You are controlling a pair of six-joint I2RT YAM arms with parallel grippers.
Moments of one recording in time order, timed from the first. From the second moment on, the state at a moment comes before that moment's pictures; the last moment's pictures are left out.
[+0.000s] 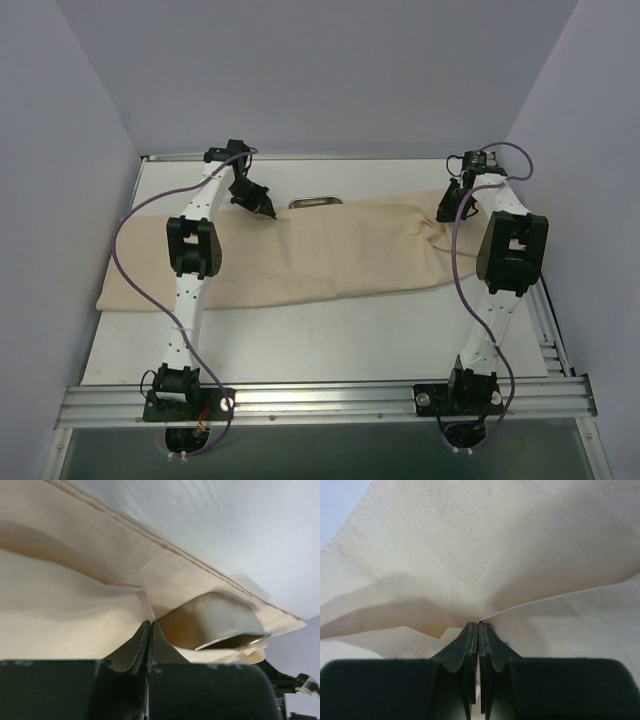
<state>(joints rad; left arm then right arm) -0.18 2.71 2.63 -1.32 0.35 -1.13 -0.13 2.14 1.68 -0.70 -0.10 0.42</state>
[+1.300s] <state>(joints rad) -0.62 1.27 1.11 -1.15 0.08 -0.78 -0.24 1.36 1.11 -1.06 0.16 0.57</state>
